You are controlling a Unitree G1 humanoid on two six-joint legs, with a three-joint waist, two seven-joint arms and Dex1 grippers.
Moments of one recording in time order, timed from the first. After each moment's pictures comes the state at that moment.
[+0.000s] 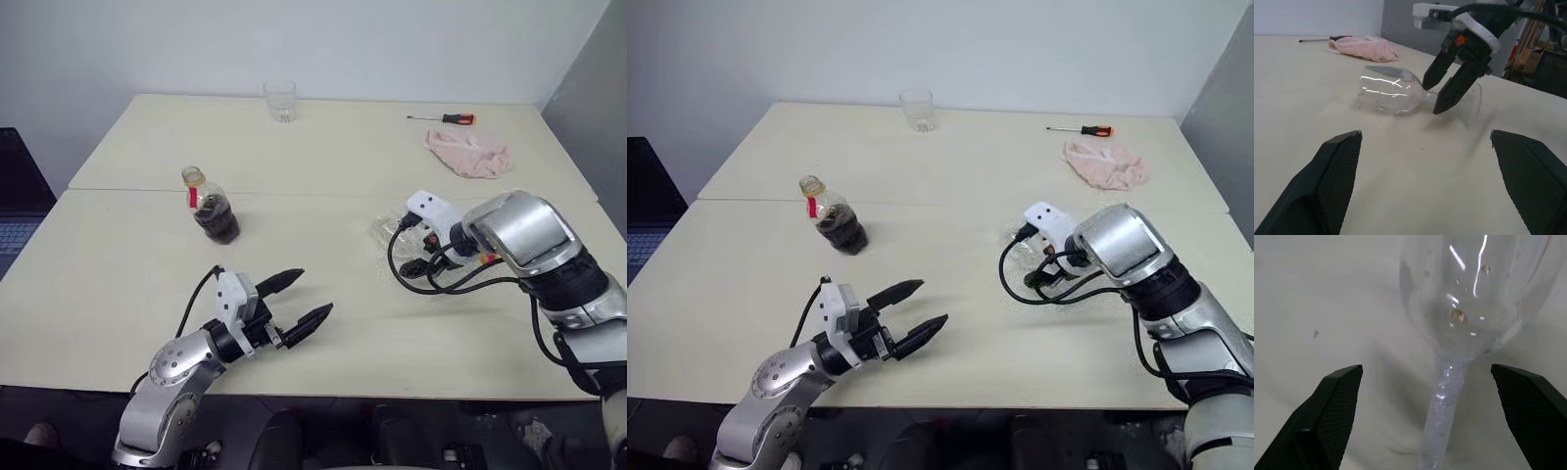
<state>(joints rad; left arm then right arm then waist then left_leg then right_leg) 0.10 0.42 -0.02 -0.42 -0.51 0.23 -0.77 -0.99 -0.67 0.52 -0.04 0.18 1.55 0.80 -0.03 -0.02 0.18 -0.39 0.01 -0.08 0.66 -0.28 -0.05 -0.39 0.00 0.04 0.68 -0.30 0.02</state>
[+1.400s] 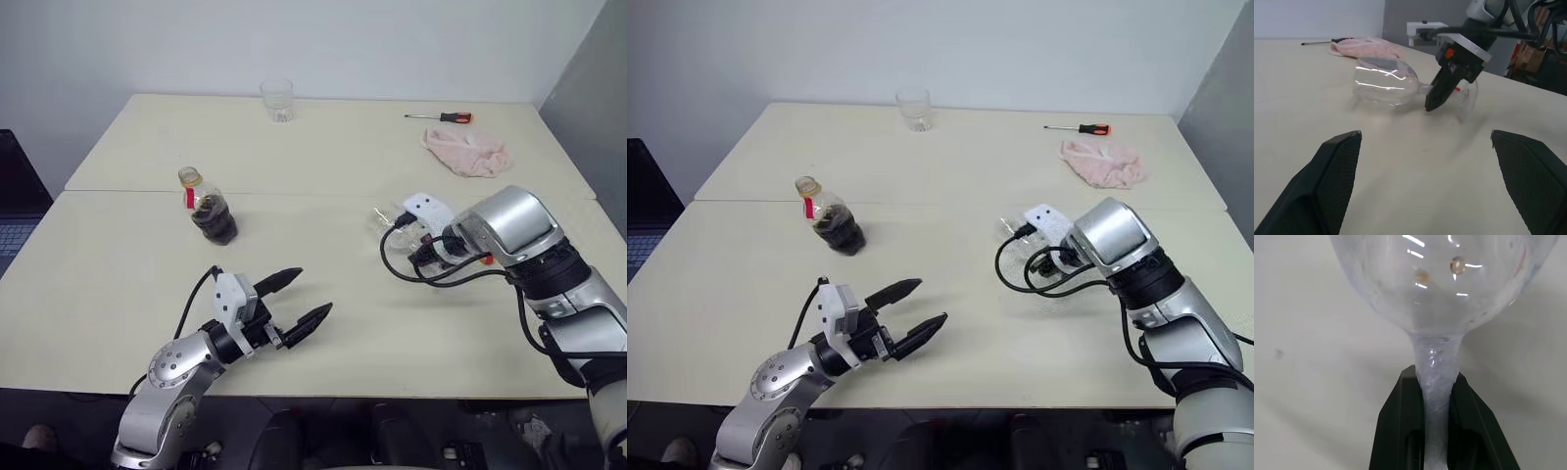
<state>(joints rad) 0.10 0.43 -0.02 -0.42 -0.50 0.21 -0.77 -1.02 -0.58 0.42 0.09 0.30 1.46 0.63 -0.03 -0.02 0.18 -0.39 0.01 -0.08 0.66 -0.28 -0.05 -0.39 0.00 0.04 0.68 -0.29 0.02</state>
